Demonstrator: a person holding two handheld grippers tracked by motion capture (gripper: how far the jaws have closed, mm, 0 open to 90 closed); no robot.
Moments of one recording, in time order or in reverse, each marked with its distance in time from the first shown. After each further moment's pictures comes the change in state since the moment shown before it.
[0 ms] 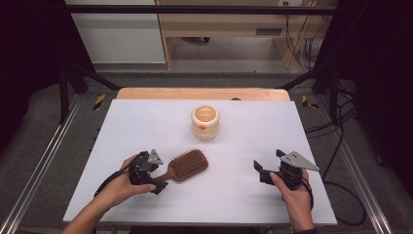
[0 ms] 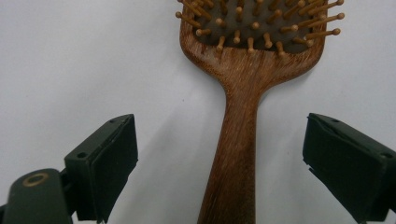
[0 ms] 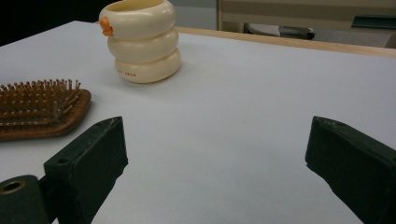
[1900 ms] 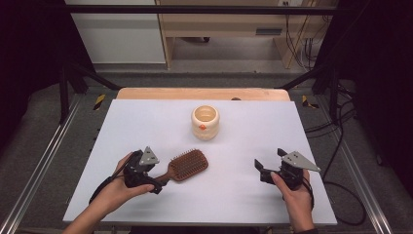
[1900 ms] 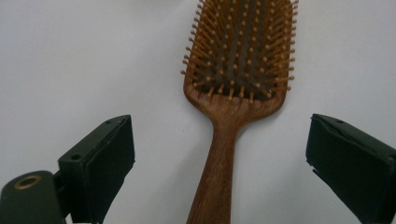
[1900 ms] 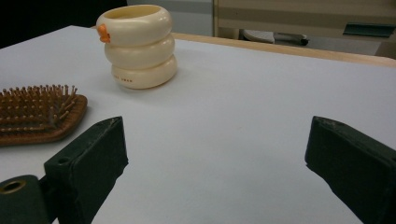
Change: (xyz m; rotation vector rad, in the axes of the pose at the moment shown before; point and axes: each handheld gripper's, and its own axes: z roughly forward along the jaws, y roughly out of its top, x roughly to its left) left arm -0.015 0.004 -0.033 -0.152 0.060 -0.024; right arm 0.000 0.002 -0.002 -0.020 -0.019 -0.009
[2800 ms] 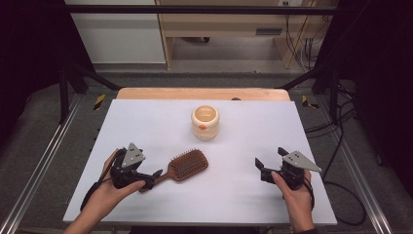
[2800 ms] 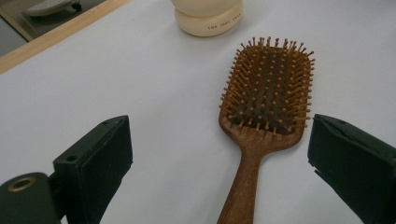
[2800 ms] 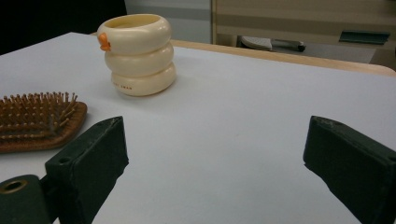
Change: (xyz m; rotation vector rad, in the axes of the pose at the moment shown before) left arm 0.006 -0.006 -0.032 -0.194 0.114 -0.063; right arm 0.000 0.003 -0.002 -0.025 -0.007 -0.005
